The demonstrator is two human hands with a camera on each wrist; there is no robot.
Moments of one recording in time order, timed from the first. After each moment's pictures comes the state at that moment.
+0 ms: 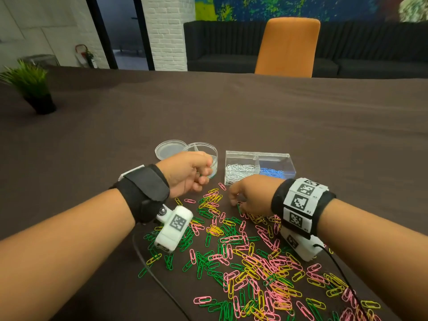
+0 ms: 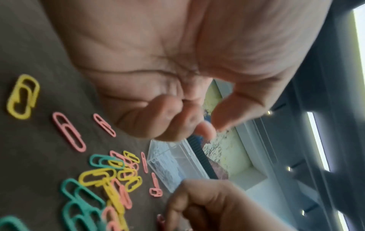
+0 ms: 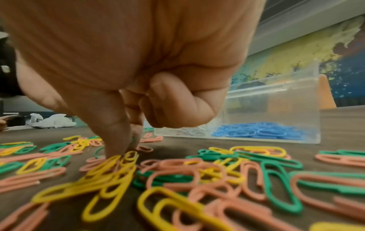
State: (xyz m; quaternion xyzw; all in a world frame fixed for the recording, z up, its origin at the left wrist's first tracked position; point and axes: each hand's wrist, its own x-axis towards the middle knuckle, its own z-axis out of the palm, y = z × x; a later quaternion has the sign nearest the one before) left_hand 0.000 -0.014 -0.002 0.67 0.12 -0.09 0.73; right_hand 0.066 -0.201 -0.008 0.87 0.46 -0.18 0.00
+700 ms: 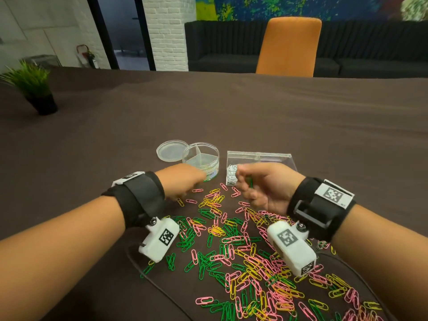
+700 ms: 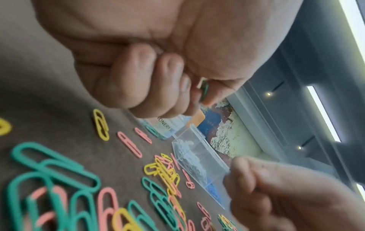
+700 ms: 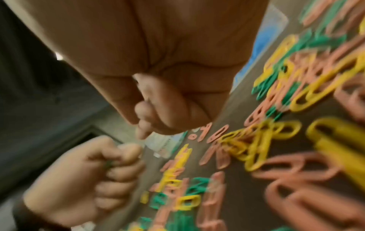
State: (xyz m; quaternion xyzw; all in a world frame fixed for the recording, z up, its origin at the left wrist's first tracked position) left_hand -0.004 0.000 -0.013 0.89 0.20 -0.11 0.39; right_hand 0.074 -0.214 -0.009 0.56 0.14 -0.51 -0.64
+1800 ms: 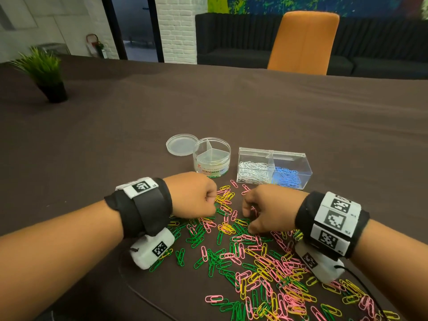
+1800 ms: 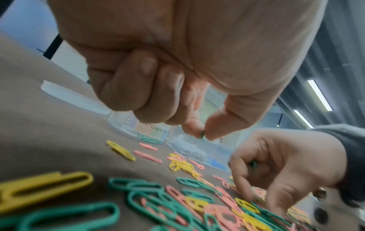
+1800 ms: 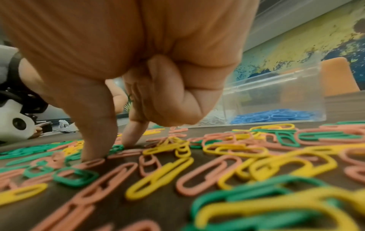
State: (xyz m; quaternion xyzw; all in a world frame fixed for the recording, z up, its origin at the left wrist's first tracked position) left_hand -0.036 -0.007 -0.016 0.99 -0.04 -0.10 0.13; right_hand 0.045 -0.209 -0.012 0.87 0.44 -0.22 -0.03
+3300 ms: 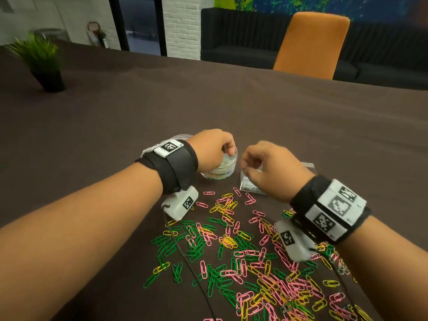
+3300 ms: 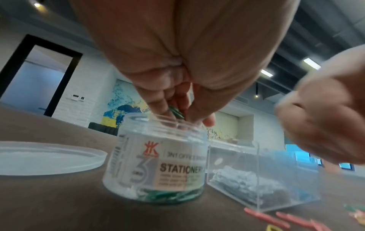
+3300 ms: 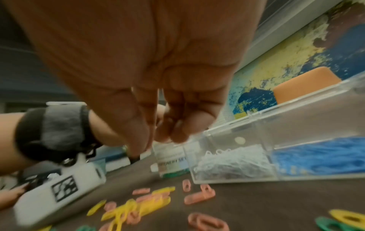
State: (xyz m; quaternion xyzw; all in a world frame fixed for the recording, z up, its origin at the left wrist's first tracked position) left_hand 0.058 0.019 0.007 0.98 0.03 0.02 0.19; right_hand 0.085 -0.174 0.016 0.86 0.45 0.02 -0.23
